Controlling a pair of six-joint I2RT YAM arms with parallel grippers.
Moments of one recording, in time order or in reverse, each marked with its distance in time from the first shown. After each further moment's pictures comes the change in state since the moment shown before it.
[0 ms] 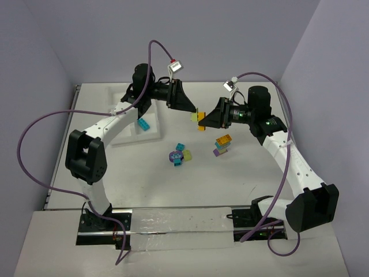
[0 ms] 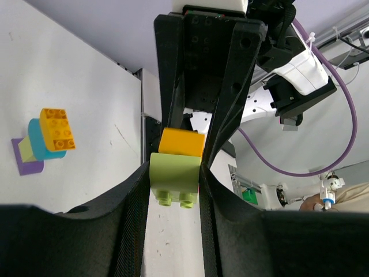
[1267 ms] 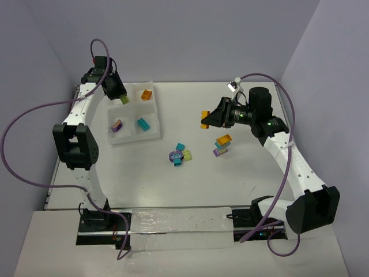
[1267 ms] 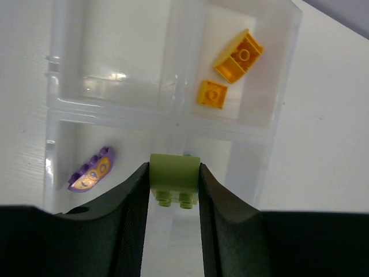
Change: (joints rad) left arm 0.404 0.150 0.335 -1.021 -1.304 0.391; right arm -0.008 -0.015 -0.002 -0.059 0.144 -0.026
